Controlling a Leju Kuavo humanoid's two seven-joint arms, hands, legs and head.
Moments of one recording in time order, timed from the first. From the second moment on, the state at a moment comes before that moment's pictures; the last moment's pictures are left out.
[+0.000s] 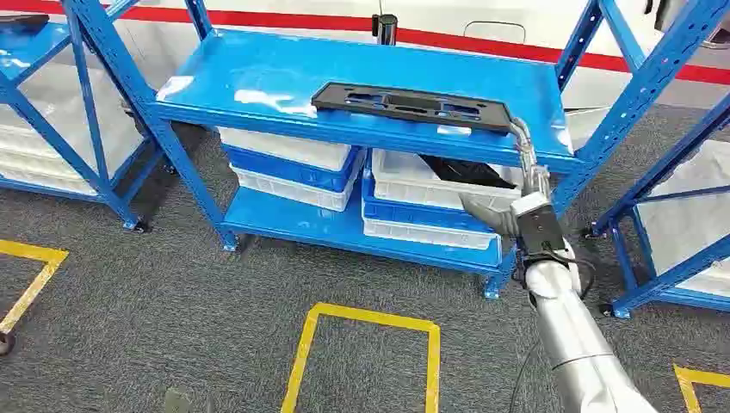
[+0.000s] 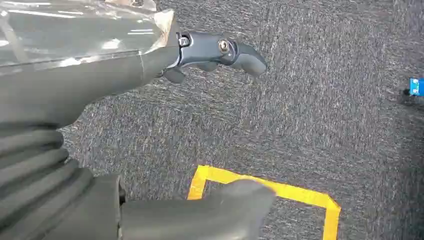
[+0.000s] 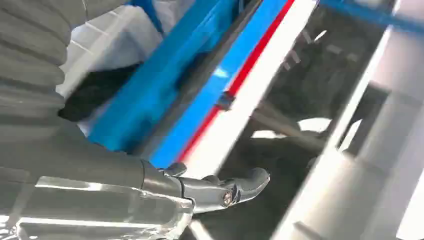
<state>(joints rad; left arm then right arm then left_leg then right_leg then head) -0.04 -0.06 0.17 -0.19 -0.07 0.32 -0.53 -0.57 -0.15 0.30 -1.11 0.27 -0.27 -0.58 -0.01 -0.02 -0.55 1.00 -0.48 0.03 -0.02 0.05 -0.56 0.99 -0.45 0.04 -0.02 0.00</state>
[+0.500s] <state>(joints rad) -0.04 -0.06 0.16 -0.19 -0.12 0.32 -0.49 -0.70 -0.12 0.60 -1.12 0.70 -0.29 -0.42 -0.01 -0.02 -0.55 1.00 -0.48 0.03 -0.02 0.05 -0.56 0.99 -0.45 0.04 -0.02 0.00</state>
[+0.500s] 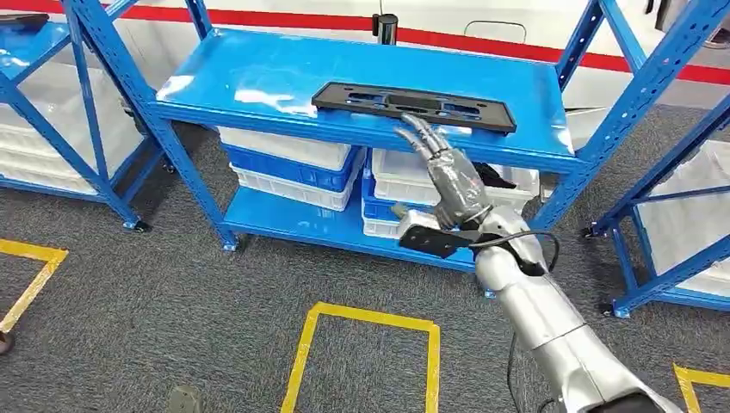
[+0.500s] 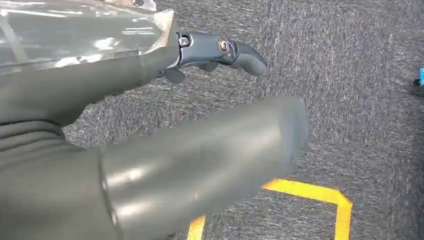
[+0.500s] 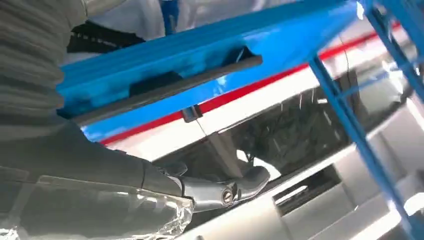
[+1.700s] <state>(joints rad) -0.05 -0.06 0.14 -0.19 -0.18 0.29 -0.36 -0.91 -0.03 0.71 -0.57 0.97 -0.38 -0.18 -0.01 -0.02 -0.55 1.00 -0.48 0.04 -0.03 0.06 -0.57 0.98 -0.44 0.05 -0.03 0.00</state>
